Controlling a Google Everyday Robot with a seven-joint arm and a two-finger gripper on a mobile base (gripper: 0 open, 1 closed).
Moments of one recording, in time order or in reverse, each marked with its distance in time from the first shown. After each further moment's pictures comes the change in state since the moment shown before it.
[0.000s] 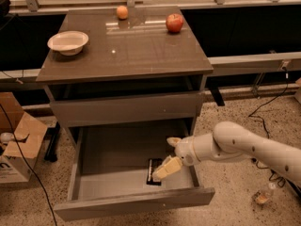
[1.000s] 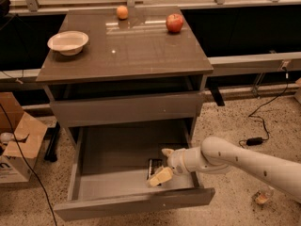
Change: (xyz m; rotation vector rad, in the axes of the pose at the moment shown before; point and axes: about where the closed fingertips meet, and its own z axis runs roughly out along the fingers) arm 0.055 -0.022 0.063 0.010 -0.011 0.056
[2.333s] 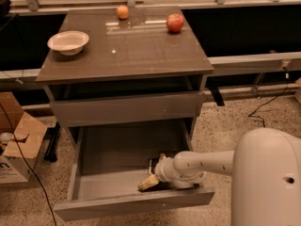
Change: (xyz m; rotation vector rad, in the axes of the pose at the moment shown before) arm 0.085 -0.086 0.098 0.307 0.191 -0.033
